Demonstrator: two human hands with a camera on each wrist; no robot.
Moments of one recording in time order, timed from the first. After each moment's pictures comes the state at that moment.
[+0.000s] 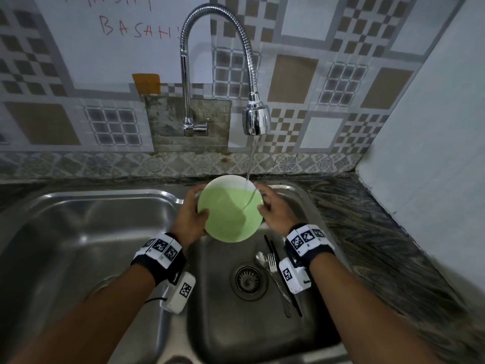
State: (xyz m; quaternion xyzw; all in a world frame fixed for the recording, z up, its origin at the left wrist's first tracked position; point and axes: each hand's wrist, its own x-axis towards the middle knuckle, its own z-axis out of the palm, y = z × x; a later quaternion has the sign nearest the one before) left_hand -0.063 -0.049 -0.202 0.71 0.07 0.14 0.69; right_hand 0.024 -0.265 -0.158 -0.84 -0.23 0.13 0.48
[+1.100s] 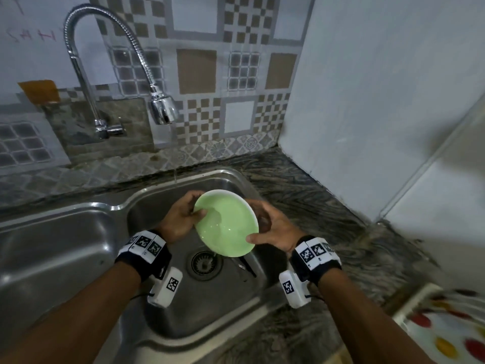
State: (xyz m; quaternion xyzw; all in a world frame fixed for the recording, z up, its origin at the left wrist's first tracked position) left_hand -0.068 -0.150 -0.172 0.75 -0.13 0.00 0.65; right_hand -0.096 -0.417 -0.139 -0.80 -0.15 0.15 0.57
